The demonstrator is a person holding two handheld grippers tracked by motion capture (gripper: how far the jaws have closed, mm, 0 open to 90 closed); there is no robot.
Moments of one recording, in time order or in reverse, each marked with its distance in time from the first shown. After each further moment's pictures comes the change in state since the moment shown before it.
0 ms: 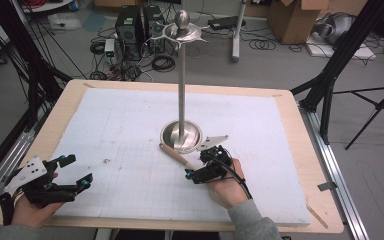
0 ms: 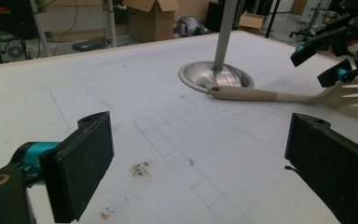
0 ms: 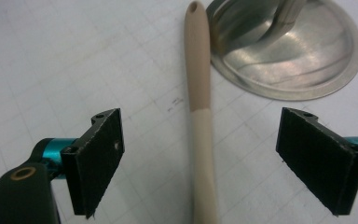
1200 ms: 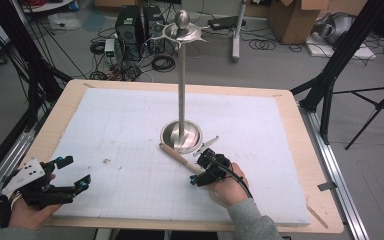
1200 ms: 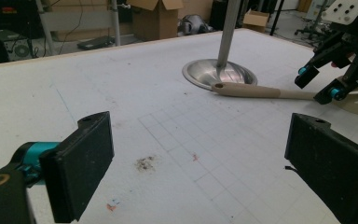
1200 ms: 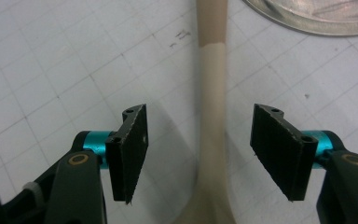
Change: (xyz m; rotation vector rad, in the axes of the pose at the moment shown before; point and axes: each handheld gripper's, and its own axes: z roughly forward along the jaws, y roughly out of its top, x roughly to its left) left arm 0.000 -0.001 -0.005 0.007 0.017 0.004; right arm -0.004 -0.007 0.017 0.231 0.041 -0.009
